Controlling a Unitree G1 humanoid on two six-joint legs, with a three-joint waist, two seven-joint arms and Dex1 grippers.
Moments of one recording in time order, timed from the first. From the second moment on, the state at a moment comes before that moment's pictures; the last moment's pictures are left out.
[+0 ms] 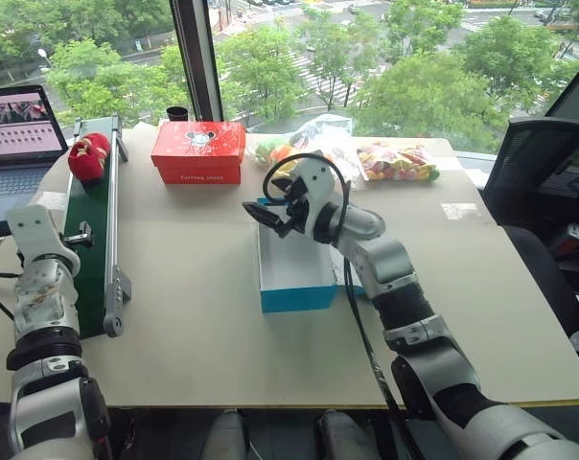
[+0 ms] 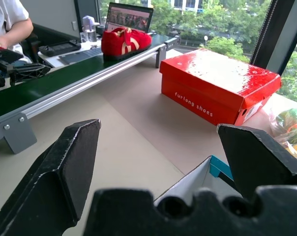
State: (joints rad) left arm -0.60 0.64 0.45 0.78 -0.15 0.10 -0.09; right arm -0.88 -0.09 0.14 0.30 0.18 0.33 0.57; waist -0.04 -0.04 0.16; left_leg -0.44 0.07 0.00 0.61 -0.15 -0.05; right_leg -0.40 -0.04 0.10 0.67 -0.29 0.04
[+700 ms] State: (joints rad) left arm -0.67 0.64 0.37 0.95 -0.12 -0.09 -0.11; right arm -0.88 -0.11 0.13 0.26 0.19 0.35 0.56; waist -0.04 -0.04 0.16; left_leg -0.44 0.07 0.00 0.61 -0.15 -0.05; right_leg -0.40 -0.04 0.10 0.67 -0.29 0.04
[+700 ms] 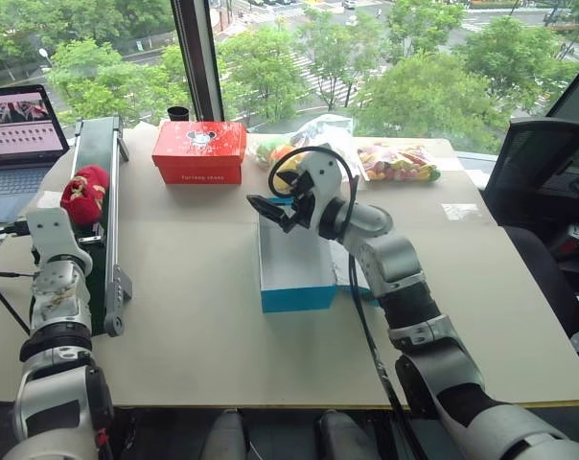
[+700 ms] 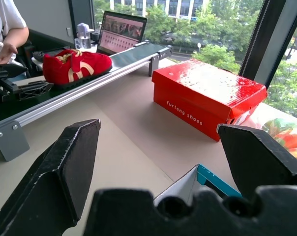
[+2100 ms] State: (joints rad) left arm -0.74 0.23 0.07 0.00 -0.43 0.44 -0.35; right arm -1.09 -0.02 -0.44 0.29 0.96 0.81 0.28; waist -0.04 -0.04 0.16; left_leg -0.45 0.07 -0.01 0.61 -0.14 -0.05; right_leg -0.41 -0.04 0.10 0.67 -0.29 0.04
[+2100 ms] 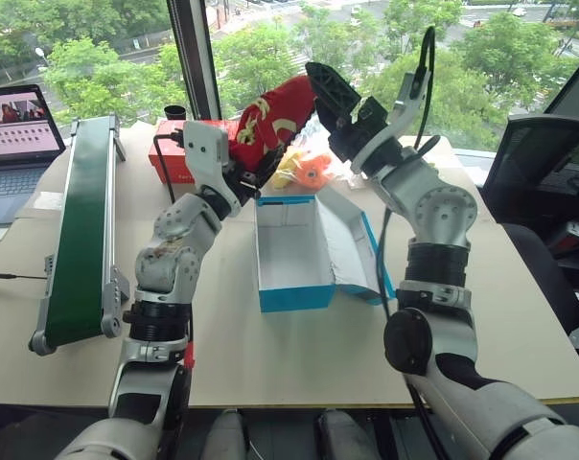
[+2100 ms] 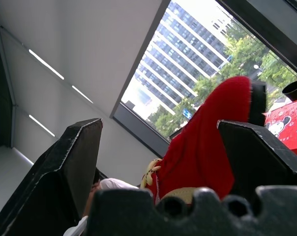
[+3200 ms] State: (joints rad) left arm -0.72 0.14 0.02 -0.16 -0.42 0.55 -0.27; right arm -1.03 -0.13 -0.37 0.29 0.89 0.78 0.28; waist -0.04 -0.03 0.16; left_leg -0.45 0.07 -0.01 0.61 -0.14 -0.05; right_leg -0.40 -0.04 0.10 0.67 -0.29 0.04
